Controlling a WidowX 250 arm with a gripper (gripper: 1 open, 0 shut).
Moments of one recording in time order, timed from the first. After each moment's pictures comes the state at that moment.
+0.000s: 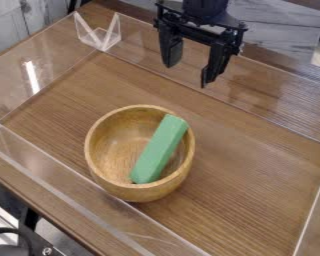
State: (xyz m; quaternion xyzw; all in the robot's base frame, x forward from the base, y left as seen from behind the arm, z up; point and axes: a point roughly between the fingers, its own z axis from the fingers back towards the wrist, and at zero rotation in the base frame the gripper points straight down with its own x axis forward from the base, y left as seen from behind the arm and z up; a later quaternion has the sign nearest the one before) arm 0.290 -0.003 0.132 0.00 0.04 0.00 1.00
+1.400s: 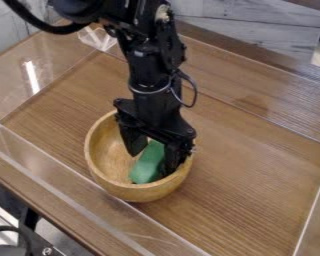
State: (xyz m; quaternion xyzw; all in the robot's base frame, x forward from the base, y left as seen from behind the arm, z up) arm 0.219 -0.001 0.052 -0.03 -0.01 -0.01 1.00
